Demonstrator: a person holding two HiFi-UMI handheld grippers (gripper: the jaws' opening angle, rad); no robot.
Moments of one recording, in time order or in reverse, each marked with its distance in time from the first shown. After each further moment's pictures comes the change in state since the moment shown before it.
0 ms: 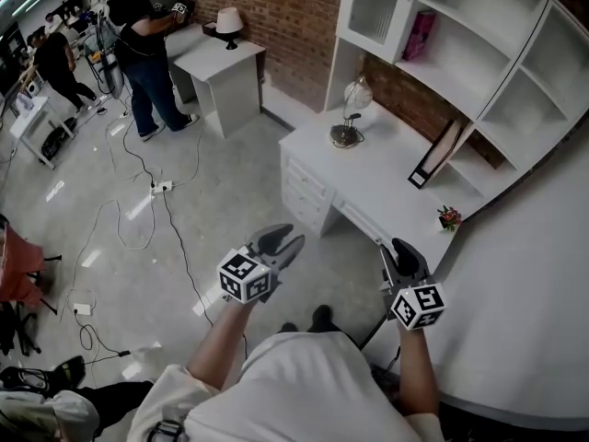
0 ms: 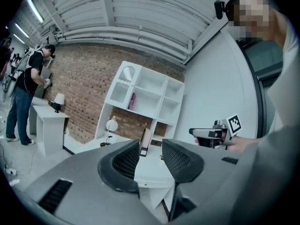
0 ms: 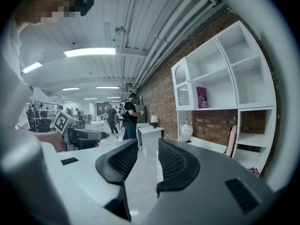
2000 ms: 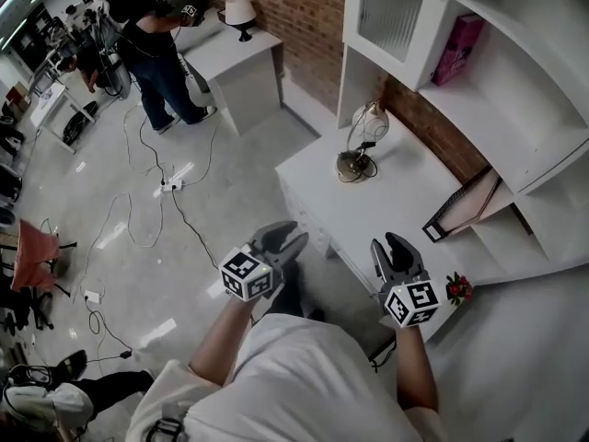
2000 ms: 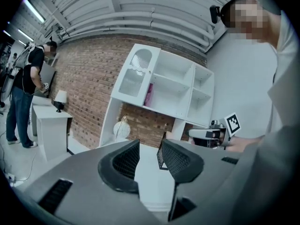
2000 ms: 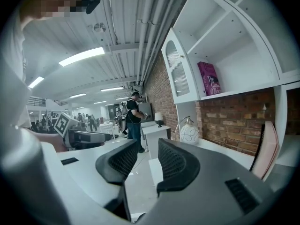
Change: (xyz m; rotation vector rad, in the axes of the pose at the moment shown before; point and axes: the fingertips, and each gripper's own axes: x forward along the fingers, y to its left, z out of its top) left arm 0.271 0.165 0.037 -0.020 0.033 0.132; right arm 0.260 -0.228 0.007 0.066 0.030 0.191
